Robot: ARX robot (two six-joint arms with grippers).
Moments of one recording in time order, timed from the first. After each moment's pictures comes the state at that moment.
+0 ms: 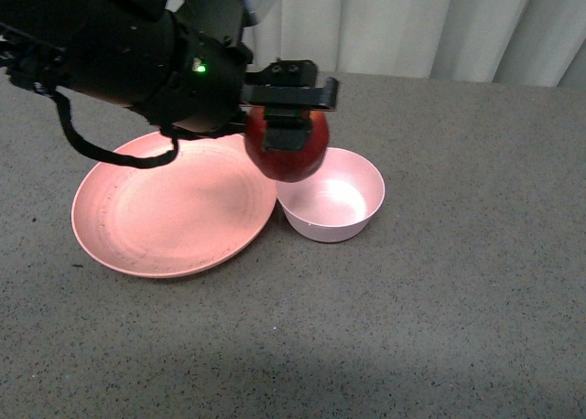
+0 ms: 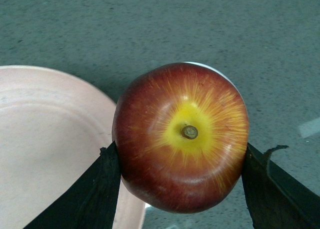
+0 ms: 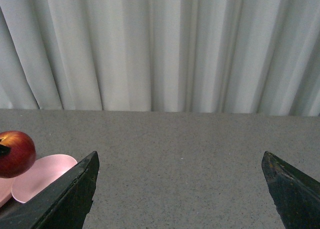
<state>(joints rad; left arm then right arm) -0.42 1.91 1.02 0.19 0.15 -0.12 0.00 0.00 0.01 0.00 0.00 0.00</state>
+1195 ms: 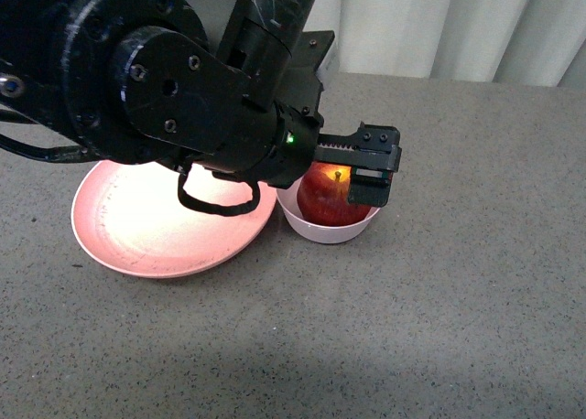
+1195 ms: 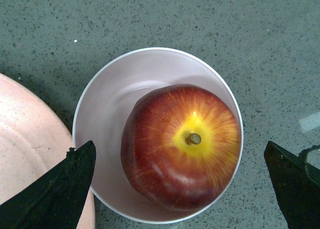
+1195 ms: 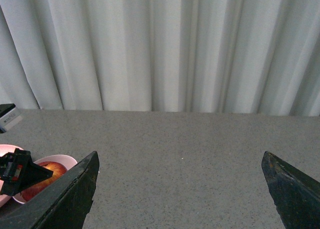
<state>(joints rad) -0.52 2.10 1.10 0.28 0.08 -0.19 0.00 0.00 0.01 0.00 0.00 0.00</state>
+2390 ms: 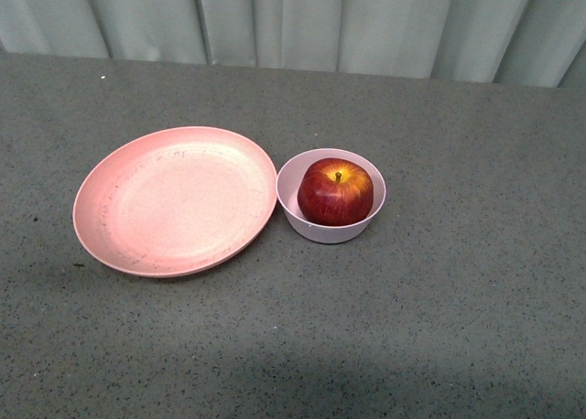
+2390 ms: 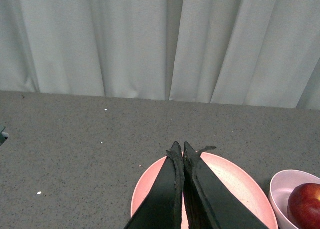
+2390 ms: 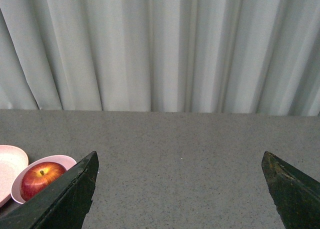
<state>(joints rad) -0.17 1.30 0.18 1.11 -0.16 -0.01 0.00 0.00 0.01 0.00 0.00 0.00</state>
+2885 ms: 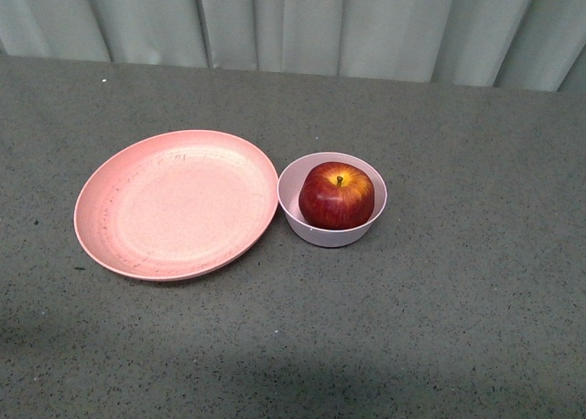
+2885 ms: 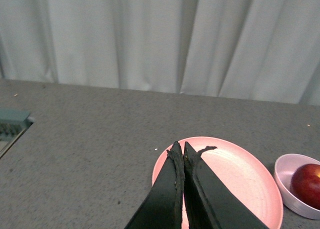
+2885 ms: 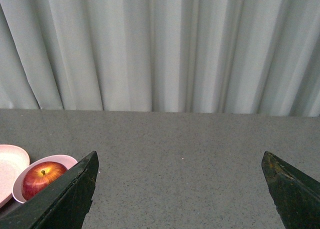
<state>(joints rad) -0.01 0.87 0.03 0.82 -0.01 -0.01 0.00 0.00 0.01 0.00 0.00 0.00</state>
